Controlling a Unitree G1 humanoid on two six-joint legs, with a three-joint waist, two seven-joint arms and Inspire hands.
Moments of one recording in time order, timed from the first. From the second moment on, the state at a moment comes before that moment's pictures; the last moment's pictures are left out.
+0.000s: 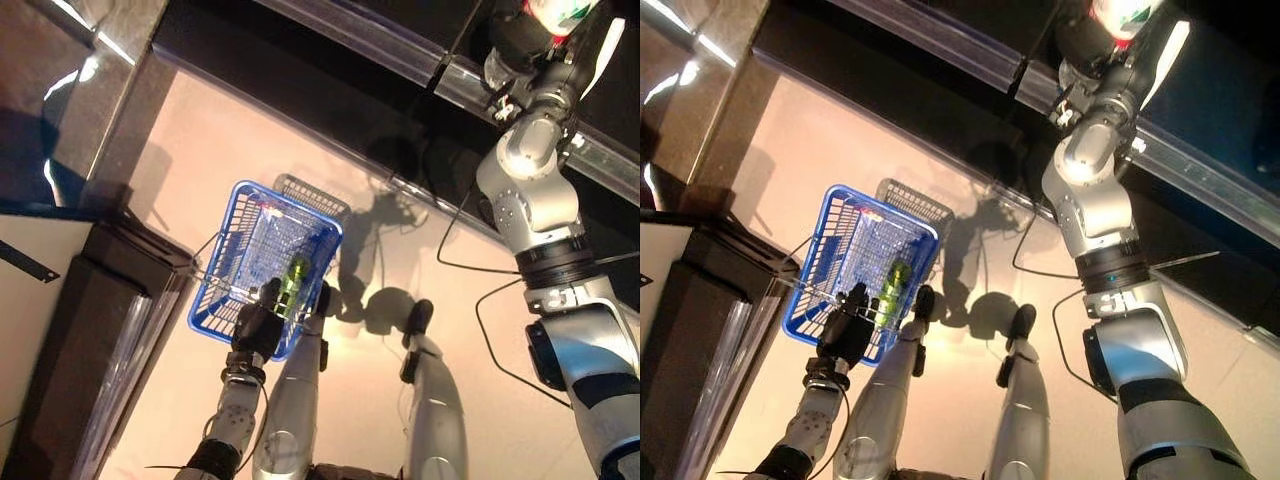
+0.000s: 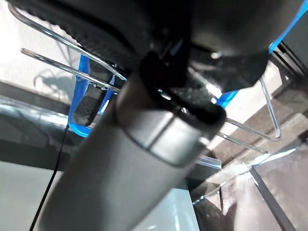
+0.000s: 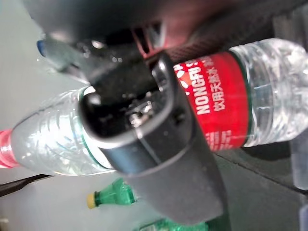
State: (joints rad) left arm -0.11 0.18 -0.23 0.60 -1.54 -0.24 -0.36; right arm -1.01 -0.51 0.20 0.34 0.48 0.05 -0.77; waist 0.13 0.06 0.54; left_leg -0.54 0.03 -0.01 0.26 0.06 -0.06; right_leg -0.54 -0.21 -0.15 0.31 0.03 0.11
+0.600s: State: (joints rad) left arm -0.01 0.19 -0.23 0.46 -1.51 -0.24 -0.36; right arm -0.68 -0.49 0.20 -0.02 0.44 0.05 -0.42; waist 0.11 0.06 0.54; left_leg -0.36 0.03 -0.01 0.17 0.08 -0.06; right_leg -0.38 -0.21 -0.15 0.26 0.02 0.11
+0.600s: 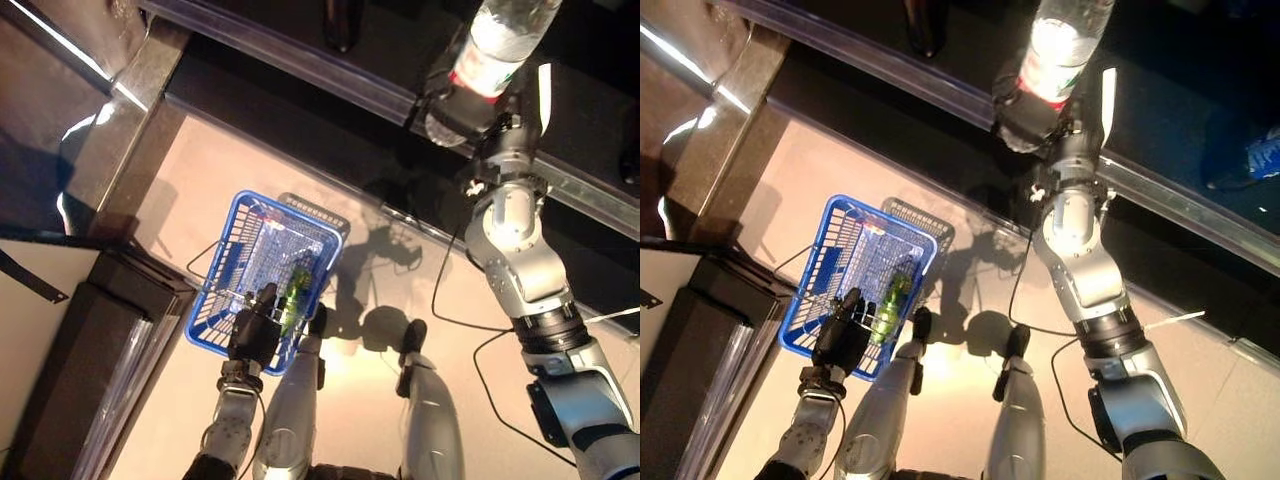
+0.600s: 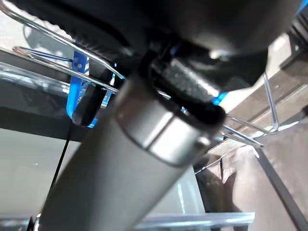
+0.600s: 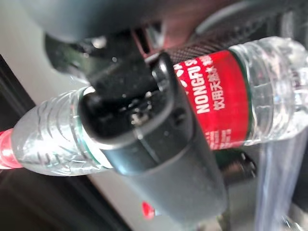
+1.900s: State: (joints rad) left arm 0.08 0.53 -0.34 -0.10 -1.26 -0.02 -0.36; right arm -0.52 -0.40 0.46 -0.16 0.48 0.13 -0.34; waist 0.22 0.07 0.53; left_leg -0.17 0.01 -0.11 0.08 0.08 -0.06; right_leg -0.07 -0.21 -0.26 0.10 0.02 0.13
